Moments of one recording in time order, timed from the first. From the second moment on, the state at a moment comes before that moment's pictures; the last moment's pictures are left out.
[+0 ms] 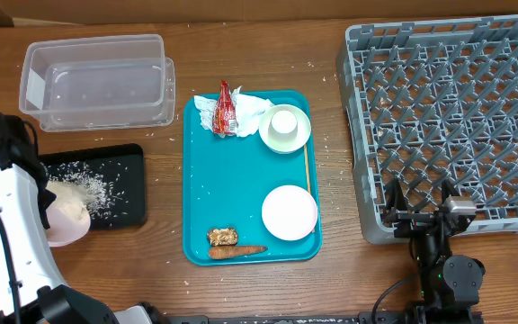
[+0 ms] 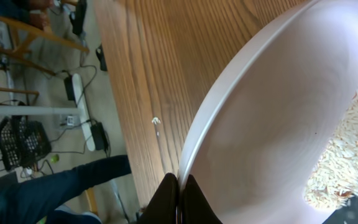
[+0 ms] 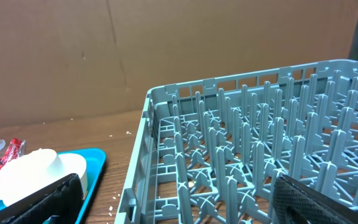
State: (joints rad) left arm 0.52 1.49 1.32 -1.35 -0.65 -0.66; right arm 0.01 0.01 0.02 -0.03 0.01 0.14
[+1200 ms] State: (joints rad) left arm 0.39 1.49 1.32 -1.09 -0.90 -0.39; right arm 0.01 0.01 0.02 -0.03 0.01 0.14
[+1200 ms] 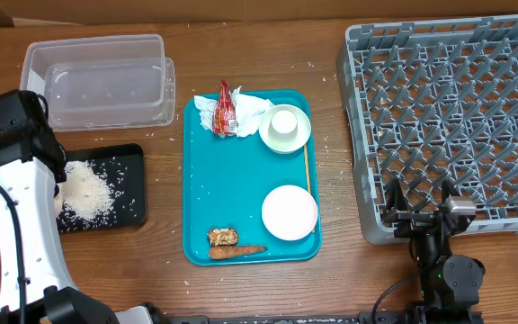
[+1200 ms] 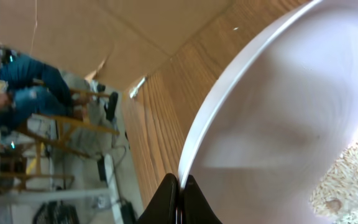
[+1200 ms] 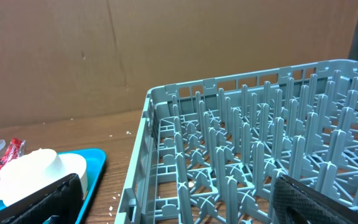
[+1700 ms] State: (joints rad) left arm 0.25 1.49 1.32 -1.02 -1.07 -0.16; right arm 0.01 0.01 0.02 -0.03 0.01 0.14
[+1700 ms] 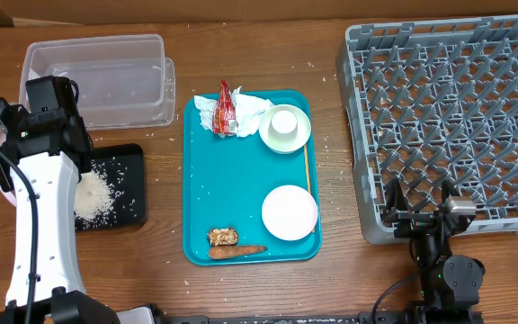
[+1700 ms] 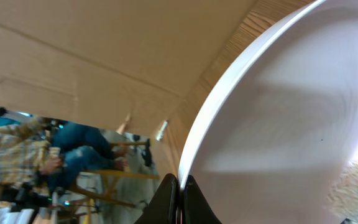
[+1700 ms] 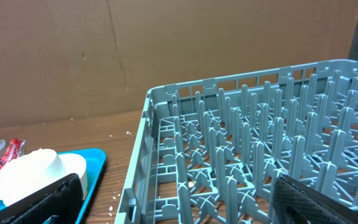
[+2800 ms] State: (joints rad) left arm 0.14 1.49 1.32 -1.02 -1.24 -0.15; right arm 0.01 0.01 0.02 -0.03 0.01 0.14
